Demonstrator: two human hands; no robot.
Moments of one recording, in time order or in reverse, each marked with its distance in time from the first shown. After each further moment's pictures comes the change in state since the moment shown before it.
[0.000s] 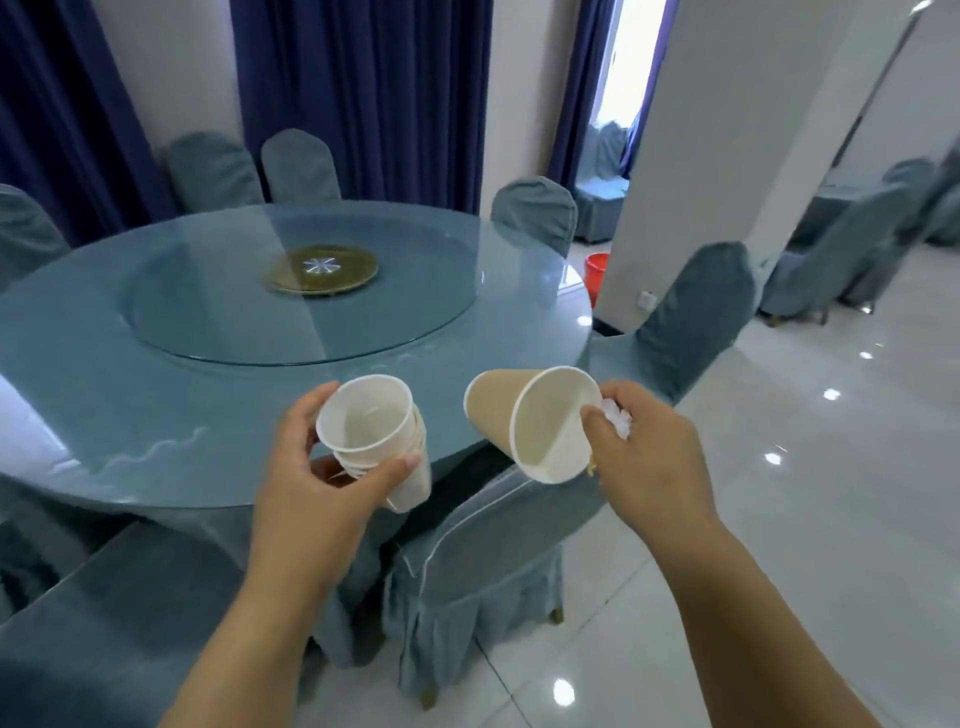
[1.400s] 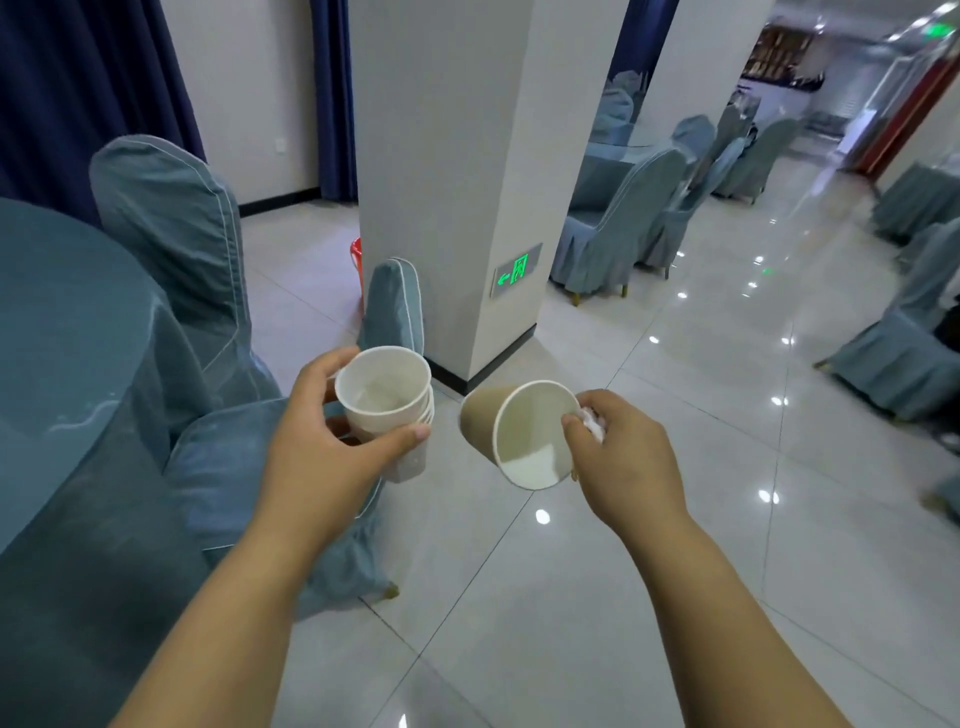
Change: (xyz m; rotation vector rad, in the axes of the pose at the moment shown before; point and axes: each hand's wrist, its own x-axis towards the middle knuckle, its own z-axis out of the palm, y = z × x) left_hand 0.219 -0.006 0.913 -0.071 -0.401 0.066; right_hand 0.577 0.560 -0.383 -0.187 0.124 0.283
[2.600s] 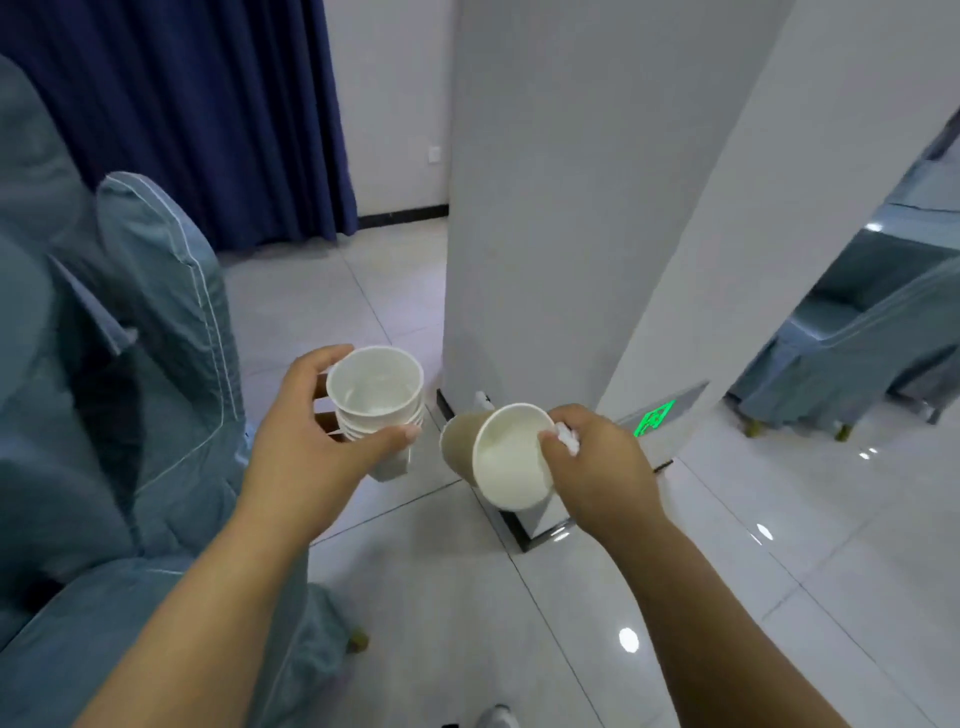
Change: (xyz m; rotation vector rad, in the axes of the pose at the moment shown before) left_hand 0.596 -0.155 0.220 0.238 0.400 -0.164; right_hand 0.721 0.006 0.205 -0.021 -0.431 -0.325
